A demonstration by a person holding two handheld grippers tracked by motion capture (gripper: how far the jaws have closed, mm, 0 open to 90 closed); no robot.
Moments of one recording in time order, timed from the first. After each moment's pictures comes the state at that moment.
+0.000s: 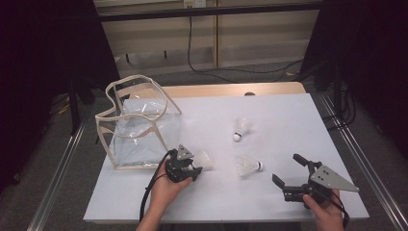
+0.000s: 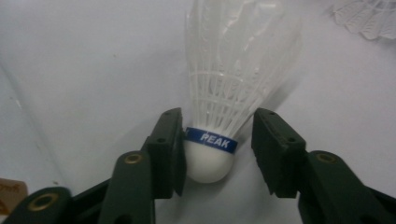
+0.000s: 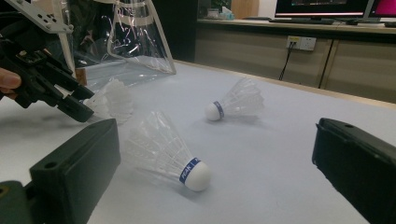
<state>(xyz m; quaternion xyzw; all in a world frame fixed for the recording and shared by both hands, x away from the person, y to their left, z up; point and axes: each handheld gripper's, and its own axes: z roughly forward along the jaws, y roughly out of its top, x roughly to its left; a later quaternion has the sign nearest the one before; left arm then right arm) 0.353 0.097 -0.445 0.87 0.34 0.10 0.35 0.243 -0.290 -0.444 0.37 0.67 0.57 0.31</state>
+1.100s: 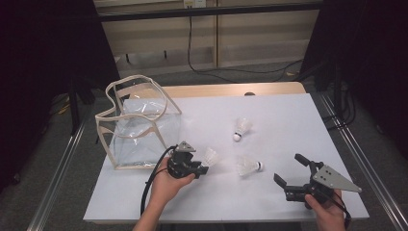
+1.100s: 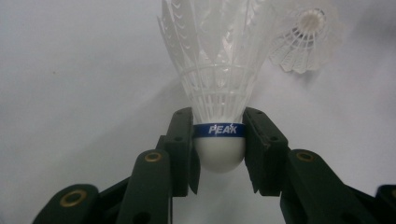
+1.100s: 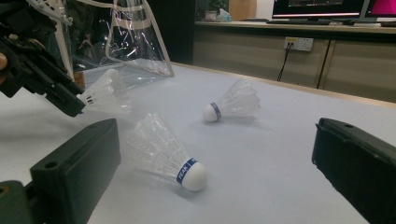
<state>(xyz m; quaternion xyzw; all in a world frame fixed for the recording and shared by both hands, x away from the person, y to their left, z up) 0.356 0.088 -0.418 0.86 0.34 0.01 0.38 0.242 -0.294 -0.444 0.37 0.66 0.58 0.31</state>
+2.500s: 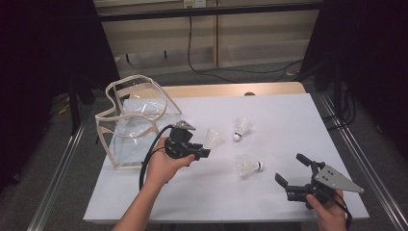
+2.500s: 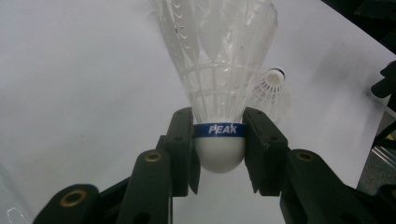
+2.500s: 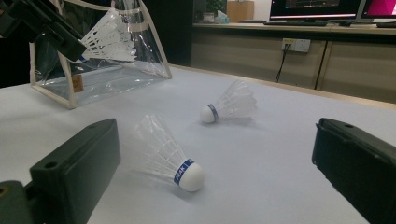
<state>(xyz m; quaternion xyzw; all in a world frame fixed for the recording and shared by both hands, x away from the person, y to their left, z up) 0.376 0.081 -0.351 0.86 0.34 0.00 0.39 0.241 -0.297 -0.443 0.38 0.66 0.58 0.31</state>
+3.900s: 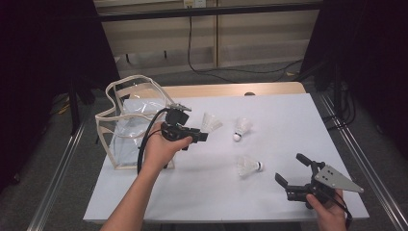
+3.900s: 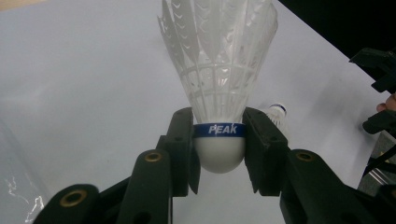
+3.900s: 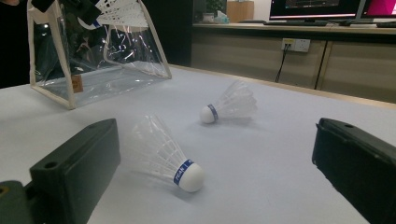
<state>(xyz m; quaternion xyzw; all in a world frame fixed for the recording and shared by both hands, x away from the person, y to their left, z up) 0.401 0.084 -0.319 0.84 0.37 0.00 0.40 0.241 -0.297 -0.444 0.38 0.66 0.58 0.31</state>
